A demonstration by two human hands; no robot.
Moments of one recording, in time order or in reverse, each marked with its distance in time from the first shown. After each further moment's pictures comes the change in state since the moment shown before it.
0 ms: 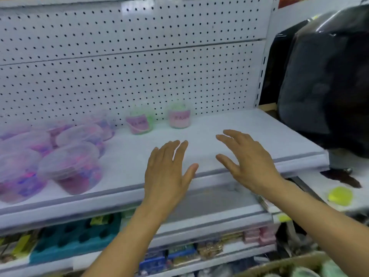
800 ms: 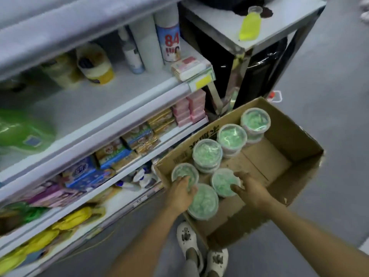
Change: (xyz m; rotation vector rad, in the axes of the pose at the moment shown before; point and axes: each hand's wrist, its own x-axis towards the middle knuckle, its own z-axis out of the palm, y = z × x) left_hand -0.293 0.141 0.250 -0.369 -1.246 -0.137; right_hand -0.455 0.086 0.122 0.380 -0.753 1.180
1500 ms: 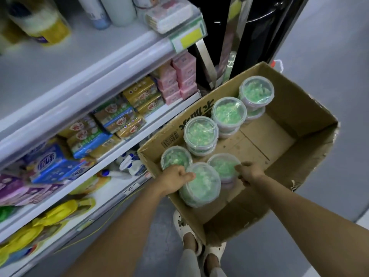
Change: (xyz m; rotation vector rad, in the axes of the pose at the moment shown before) left_hand 0.059 -0.032 0.028 -0.226 -0.215 -0.064; right_hand 0.058 0.031 0.035 0.714 0.060 0.557
